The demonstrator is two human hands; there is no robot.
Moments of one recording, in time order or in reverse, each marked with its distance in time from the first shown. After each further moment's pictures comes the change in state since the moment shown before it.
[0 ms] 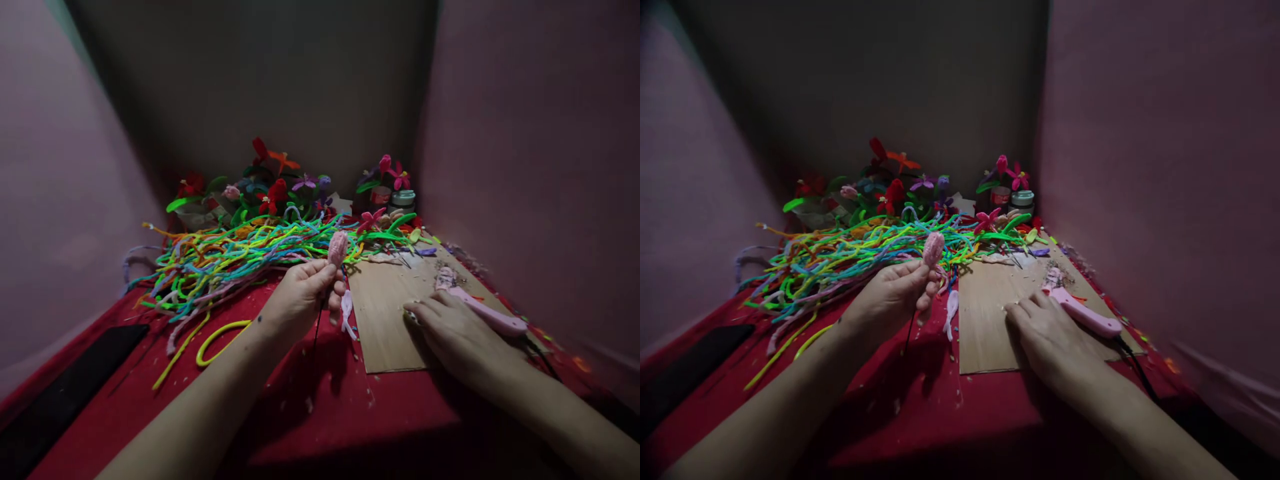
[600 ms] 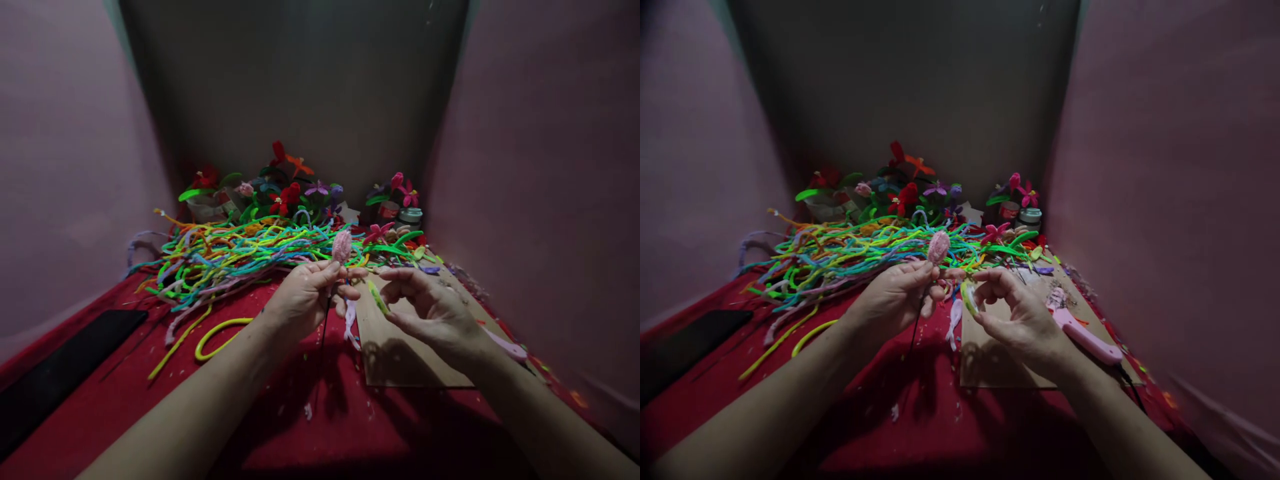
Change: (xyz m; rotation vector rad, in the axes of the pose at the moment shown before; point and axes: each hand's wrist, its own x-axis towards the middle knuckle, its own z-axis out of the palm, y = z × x) left_hand 0.000 0.005 -0.003 -0.196 -0.059 0.047; right_hand 0.061 -0.044 -0.020 0.921 0.069 0.128
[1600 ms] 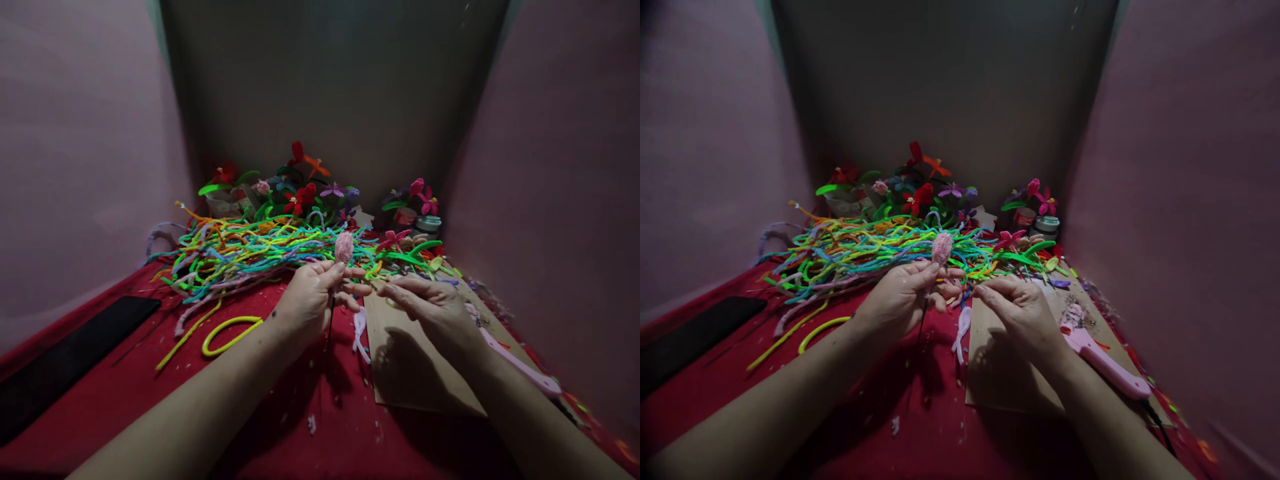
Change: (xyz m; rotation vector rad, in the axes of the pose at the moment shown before) left_hand 0.004 -0.001 0.001 0.070 0.205 0.066; right_hand 0.030 0.001 0.010 -0.056 0.091 0.129
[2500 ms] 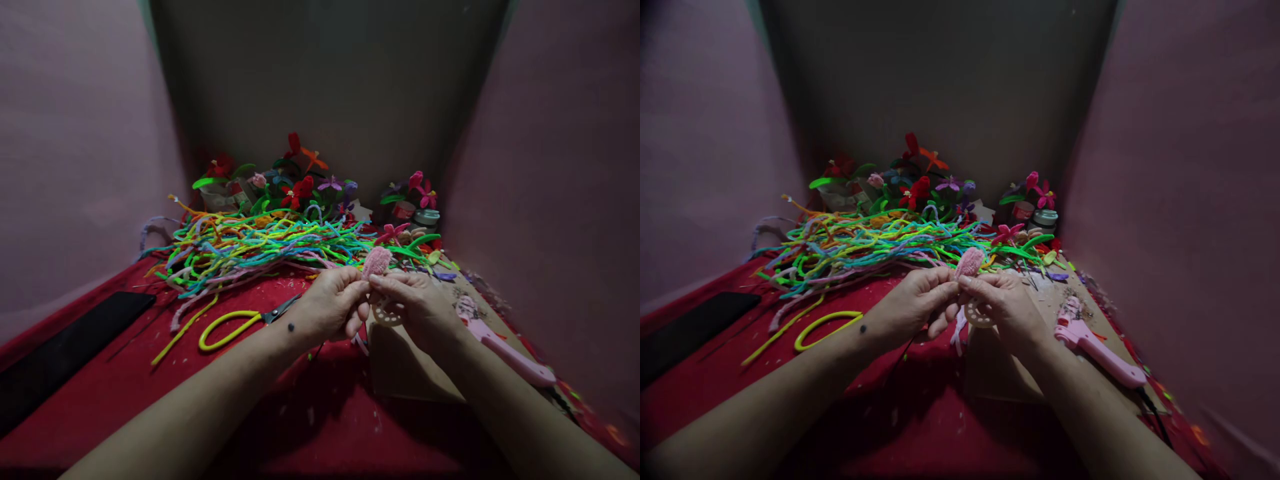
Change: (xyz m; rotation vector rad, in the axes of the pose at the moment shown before) left_hand -0.011 -0.002 0.010 0.478 -0.199 -0.095; right_hand 0.003 0.009 0.017 0.490 -0.146 0.293
